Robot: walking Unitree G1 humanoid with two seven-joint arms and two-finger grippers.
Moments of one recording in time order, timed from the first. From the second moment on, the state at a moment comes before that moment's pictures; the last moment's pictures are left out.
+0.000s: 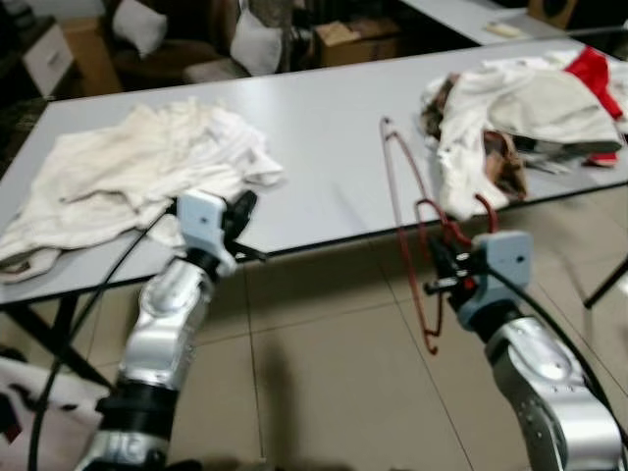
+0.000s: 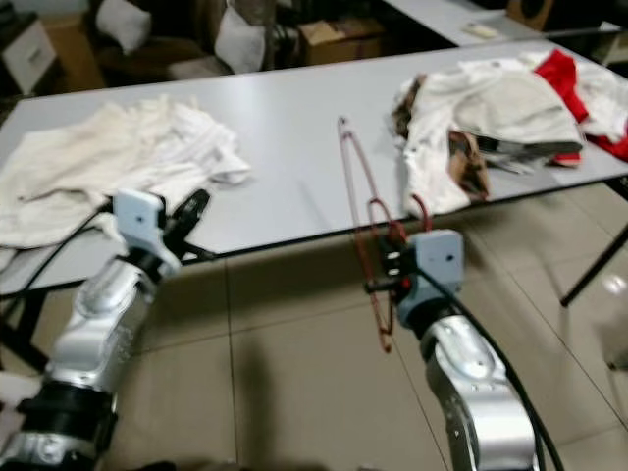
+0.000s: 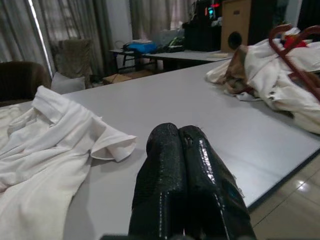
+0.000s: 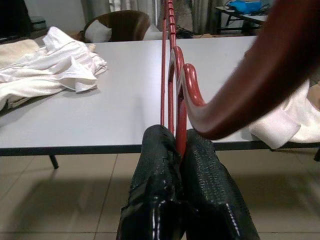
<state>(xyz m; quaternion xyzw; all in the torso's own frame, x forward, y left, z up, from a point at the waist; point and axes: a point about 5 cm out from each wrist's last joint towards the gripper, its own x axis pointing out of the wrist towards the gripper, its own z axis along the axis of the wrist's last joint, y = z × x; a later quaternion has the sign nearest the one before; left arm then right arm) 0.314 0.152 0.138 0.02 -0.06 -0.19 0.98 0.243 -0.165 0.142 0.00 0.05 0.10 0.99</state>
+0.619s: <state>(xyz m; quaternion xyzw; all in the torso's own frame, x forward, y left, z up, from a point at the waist) 0.312 0.138 0.135 0.04 -0.02 -0.18 0.98 0.244 -0.176 0.135 0.02 0.05 0.05 1.00</state>
